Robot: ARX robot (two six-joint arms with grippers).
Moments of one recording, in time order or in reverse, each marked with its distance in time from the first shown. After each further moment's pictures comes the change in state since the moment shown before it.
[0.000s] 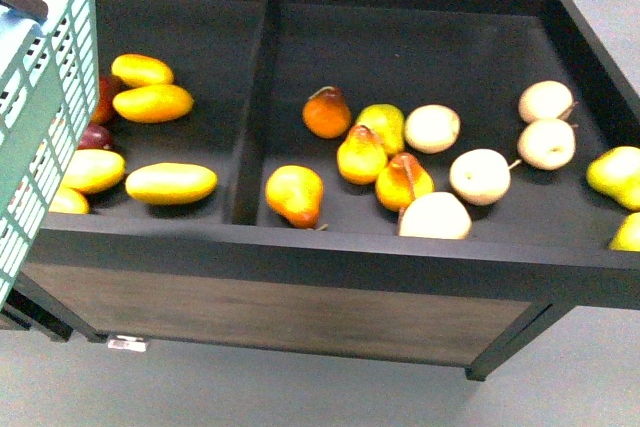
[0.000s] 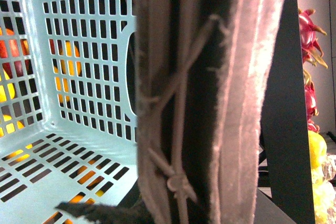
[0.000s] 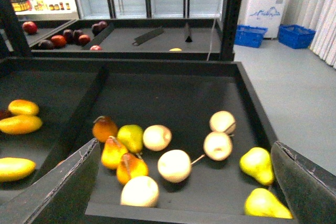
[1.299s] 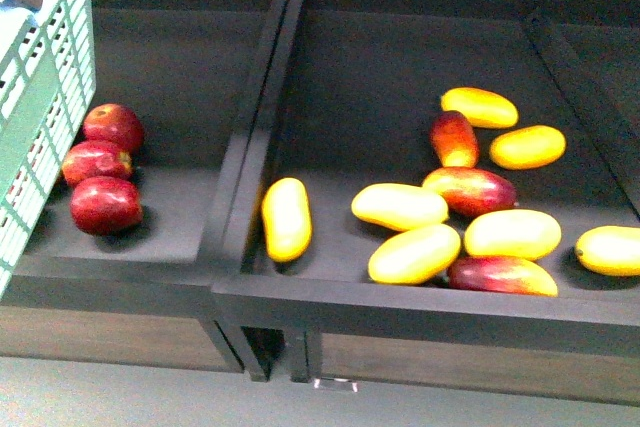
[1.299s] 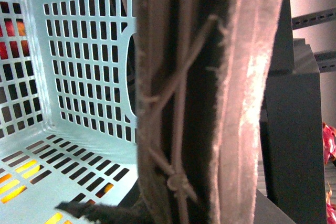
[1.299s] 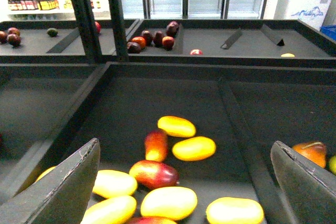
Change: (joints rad) left arm 0.001 0.000 -0.001 0.000 -0.003 0.002; right arm 0.000 0.000 0.000 0.000 0.000 0.000
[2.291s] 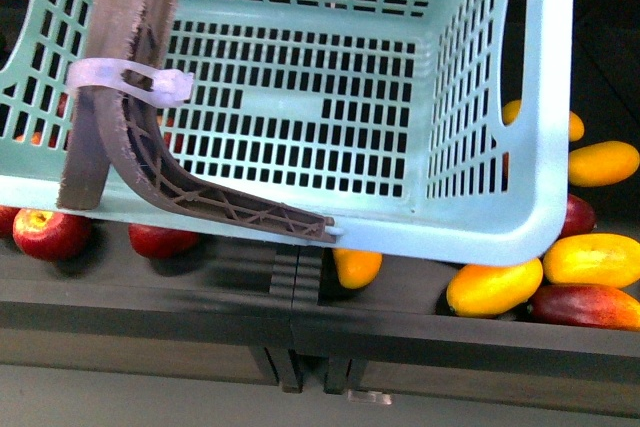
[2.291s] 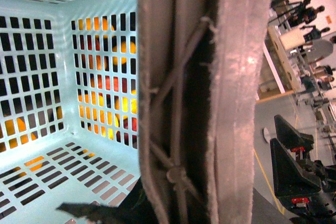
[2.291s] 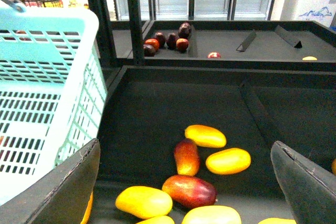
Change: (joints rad) left arm -0.173 0.866 0.575 -0.151 1.089 0.876; right arm 0.000 0.000 0.000 0.000 0.001 0.000
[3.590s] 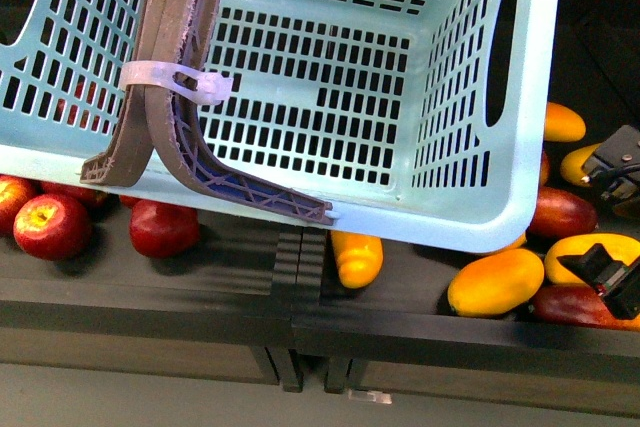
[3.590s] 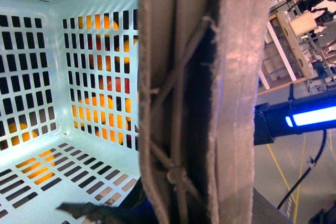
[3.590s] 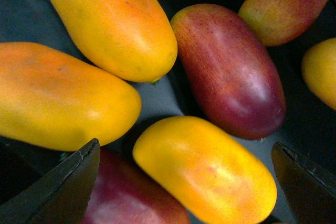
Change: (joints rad) left arm -0.027 0.055 0.054 -0.026 -0.024 0.064; right arm -0.137 2.239 0.787 0.498 -0.198 -0.858
